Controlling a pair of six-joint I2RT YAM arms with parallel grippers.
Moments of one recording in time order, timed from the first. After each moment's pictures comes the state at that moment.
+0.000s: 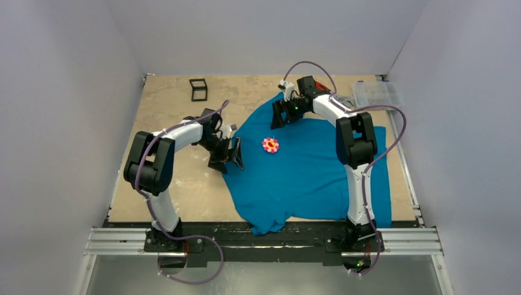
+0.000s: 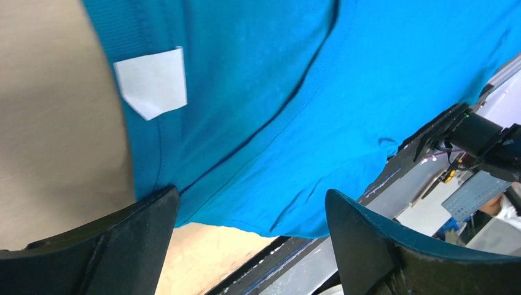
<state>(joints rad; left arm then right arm) -0.32 1.84 1.14 -0.71 0.60 -0.22 0.29 2.27 1.79 -0.53 -0.60 -0.14</state>
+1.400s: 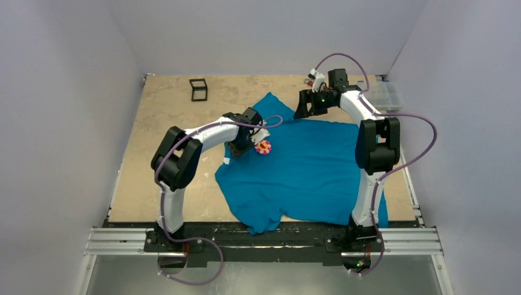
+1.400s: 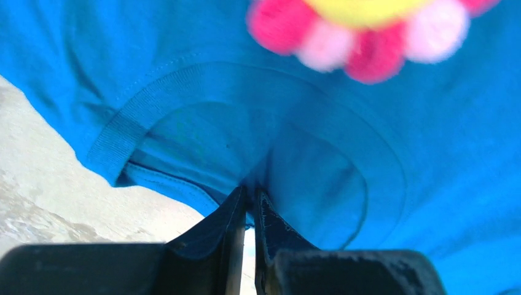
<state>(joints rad) -0.59 2.04 1.47 -0.80 -0.11 0.34 0.12 2.10 1.71 -0.58 -0.62 -0.10</state>
